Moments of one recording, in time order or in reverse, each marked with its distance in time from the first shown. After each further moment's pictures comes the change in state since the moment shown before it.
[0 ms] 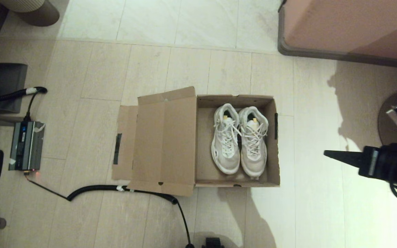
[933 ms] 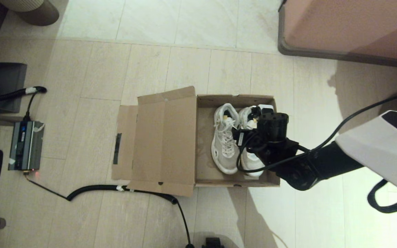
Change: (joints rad) left arm 0.000 0.000 0.000 0.000 0.000 0.000; right arm 0.413 0.865 -0.531 -0.579 -0.670 -0.081
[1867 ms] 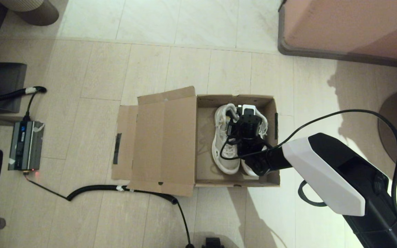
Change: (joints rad) left arm 0.000 0.000 0.000 0.000 0.000 0.000; right arm -0.046 0.415 -0.590 0.001 -0.175 -0.118
